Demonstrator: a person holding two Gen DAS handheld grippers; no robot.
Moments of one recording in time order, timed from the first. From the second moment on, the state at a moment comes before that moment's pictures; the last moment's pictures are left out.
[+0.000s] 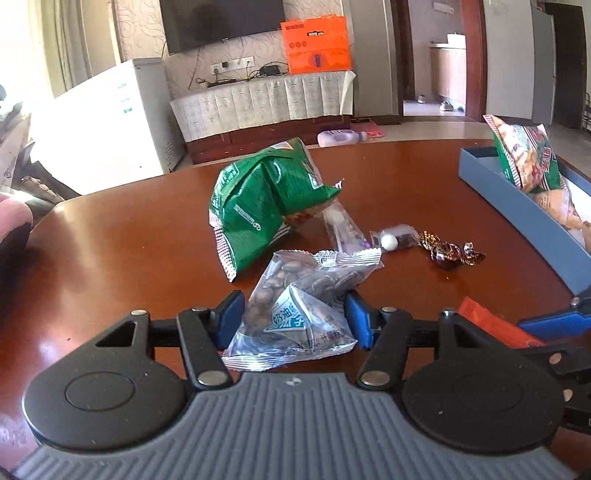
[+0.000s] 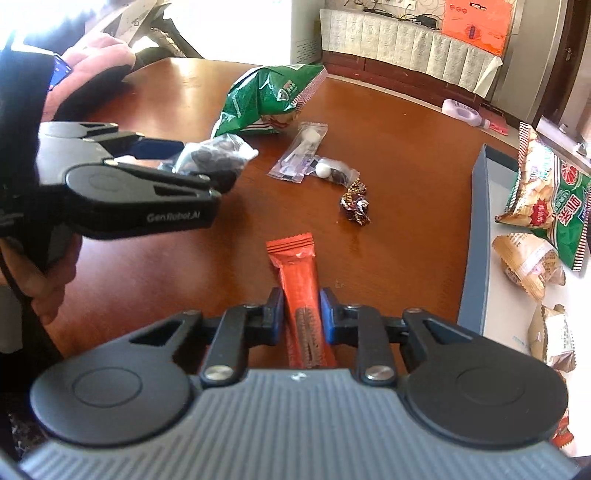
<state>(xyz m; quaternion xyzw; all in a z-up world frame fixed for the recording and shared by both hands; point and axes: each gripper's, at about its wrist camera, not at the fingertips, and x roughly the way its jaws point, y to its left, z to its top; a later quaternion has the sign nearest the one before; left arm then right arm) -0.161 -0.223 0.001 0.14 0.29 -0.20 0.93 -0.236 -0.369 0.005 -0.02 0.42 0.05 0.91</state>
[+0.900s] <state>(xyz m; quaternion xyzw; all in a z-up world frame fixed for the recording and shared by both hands) -0.164 -0.234 0.003 0.12 0.29 -0.21 0.92 -0.240 -0.375 0.012 -0.01 0.41 0.05 0.91</state>
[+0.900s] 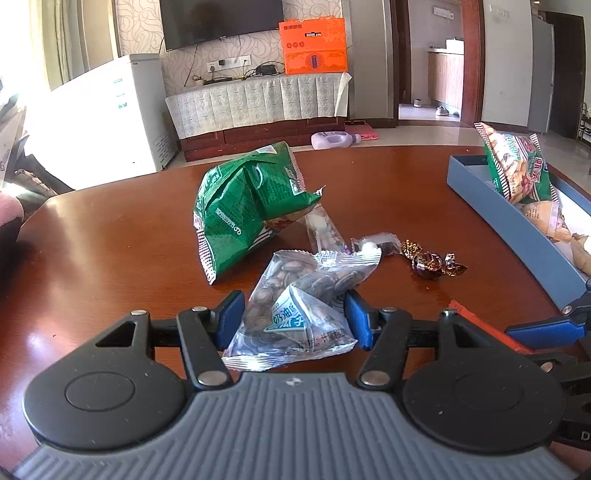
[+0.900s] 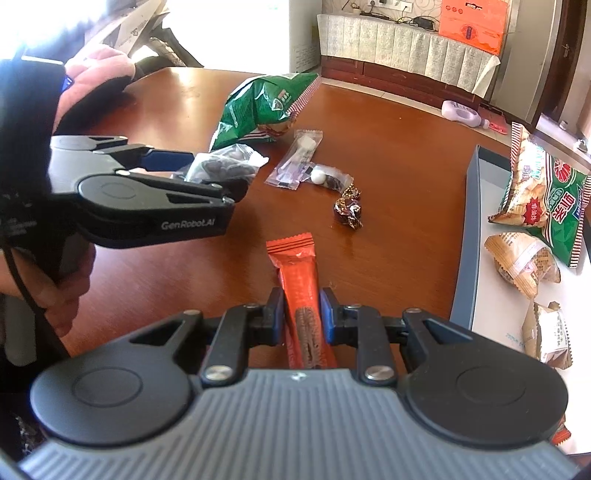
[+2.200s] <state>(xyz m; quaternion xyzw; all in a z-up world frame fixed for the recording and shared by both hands) -0.177 -0.256 0.019 0.12 0.29 -0.23 0.92 -0.257 -0.391 0.038 0.02 0.36 0.05 0.93</state>
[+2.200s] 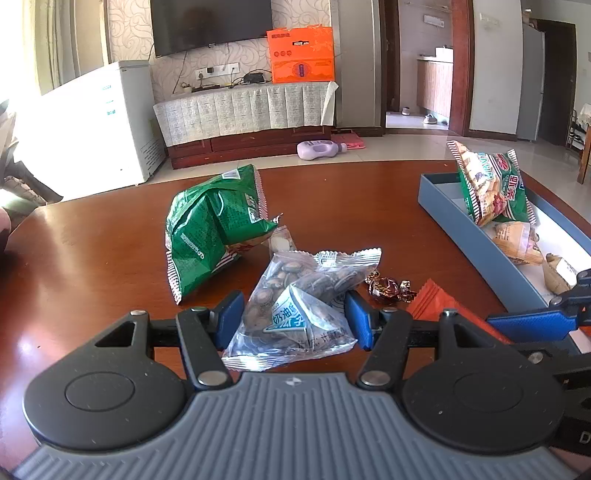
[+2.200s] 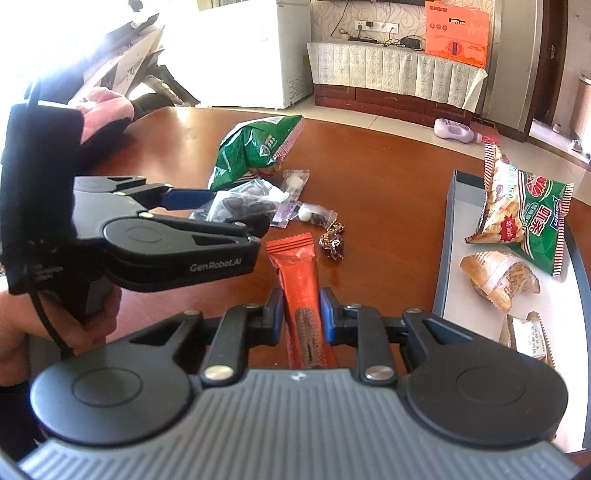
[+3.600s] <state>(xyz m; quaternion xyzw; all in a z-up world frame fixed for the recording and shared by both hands) -0.168 -0.227 0.013 0.11 0.31 -0.22 0.92 -0.228 -0.382 0.012 -0.01 0.40 0.03 0.92</state>
